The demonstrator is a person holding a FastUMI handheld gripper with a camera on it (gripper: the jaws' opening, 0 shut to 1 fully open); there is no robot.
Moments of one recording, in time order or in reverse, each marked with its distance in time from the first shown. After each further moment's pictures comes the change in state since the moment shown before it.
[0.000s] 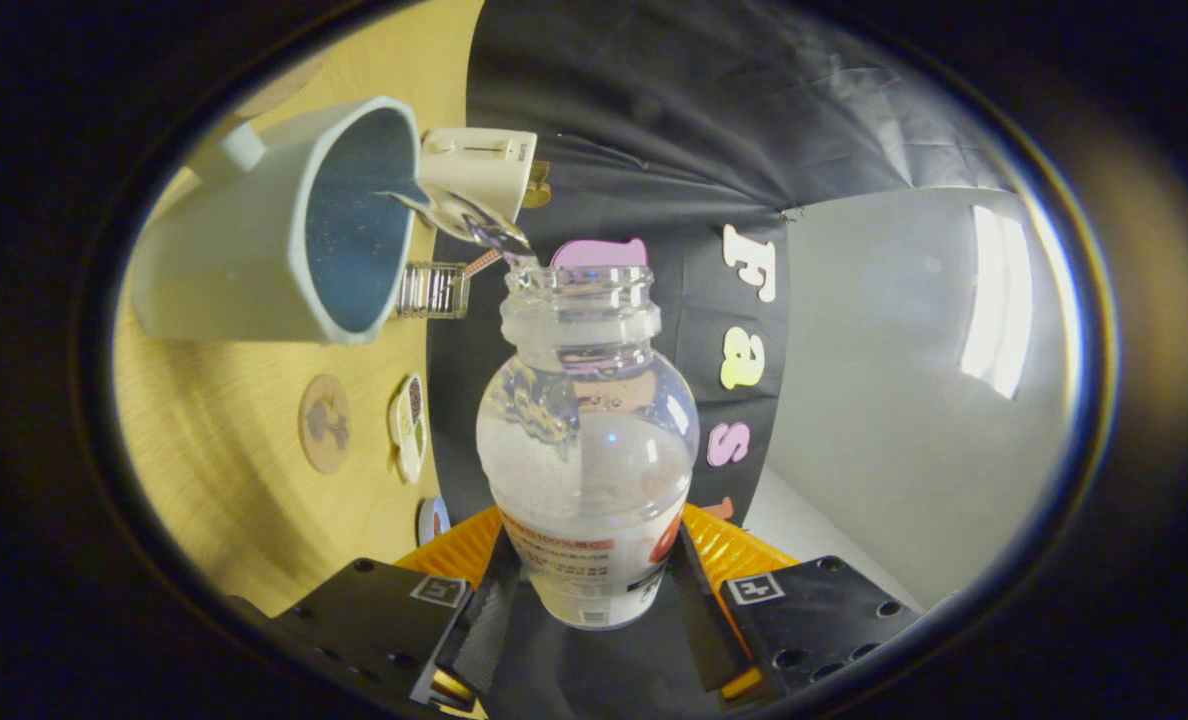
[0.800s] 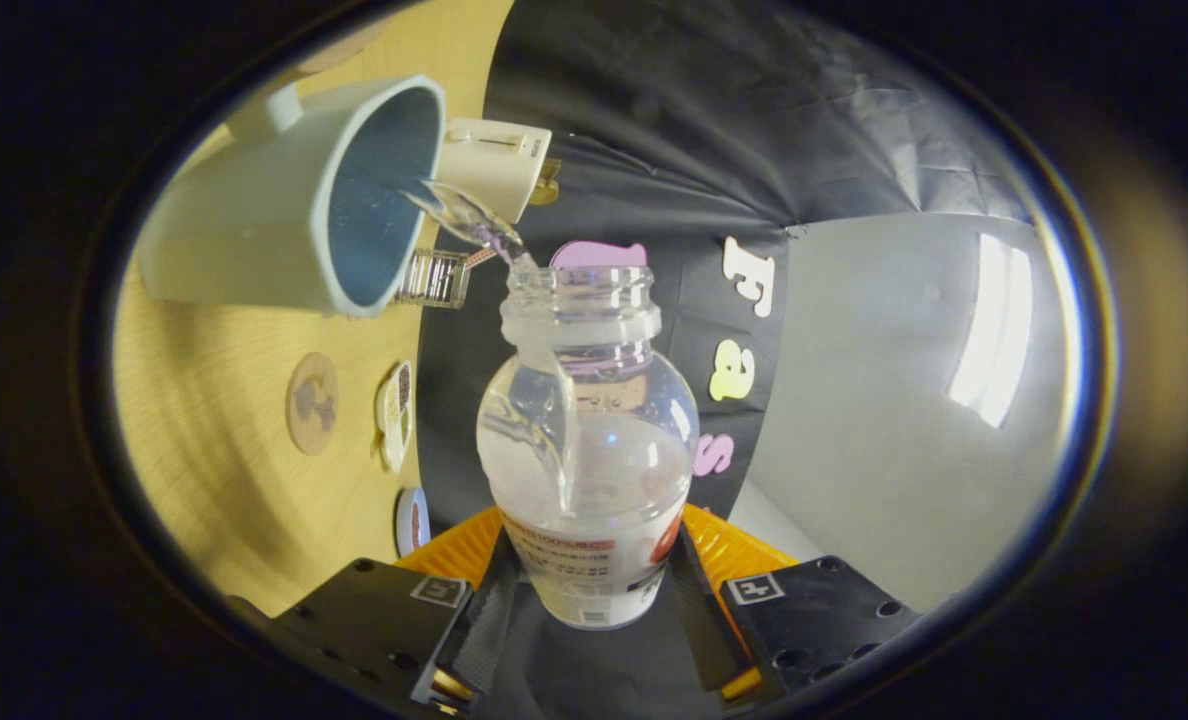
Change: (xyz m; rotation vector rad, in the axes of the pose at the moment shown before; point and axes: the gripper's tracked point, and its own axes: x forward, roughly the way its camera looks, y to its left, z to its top) arm 0.003 -0.007 0.000 -0.084 -0.016 -0.035
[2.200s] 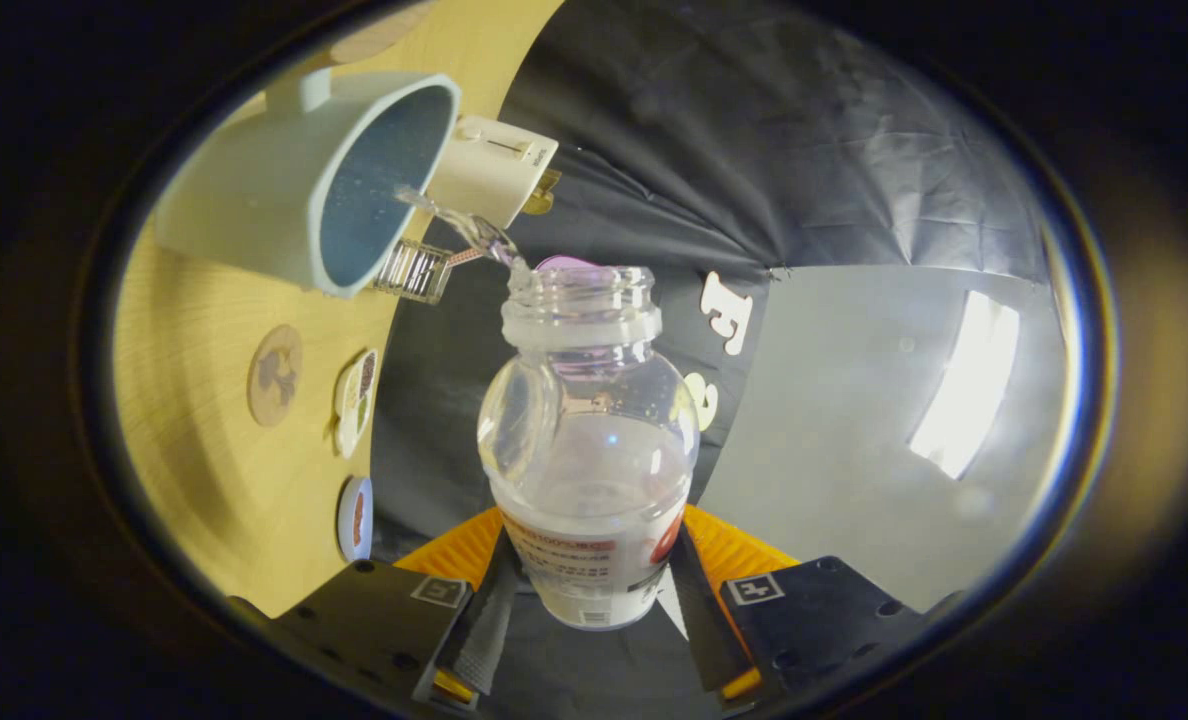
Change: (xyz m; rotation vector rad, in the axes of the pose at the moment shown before) arm 0.002 -0.027 0.011 -0.139 -0.084 -0.102
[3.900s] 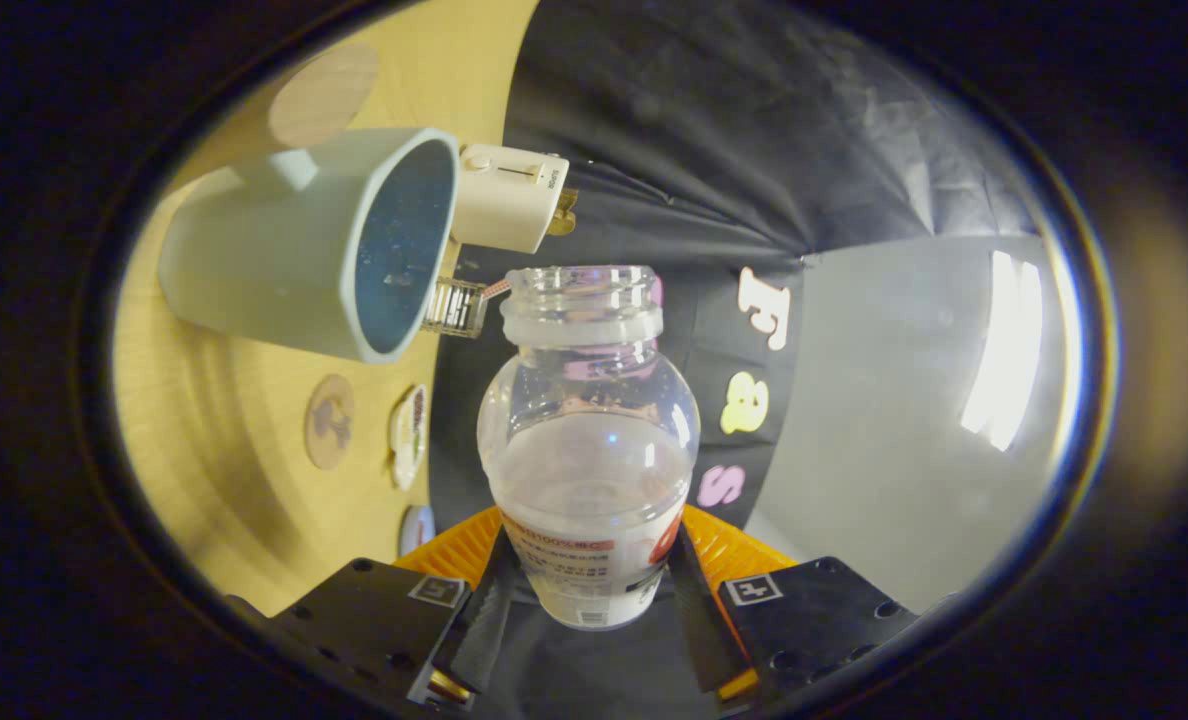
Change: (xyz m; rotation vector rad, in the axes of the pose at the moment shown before) arm -0.010 0.046 0.004 0.251 0.018 0.255
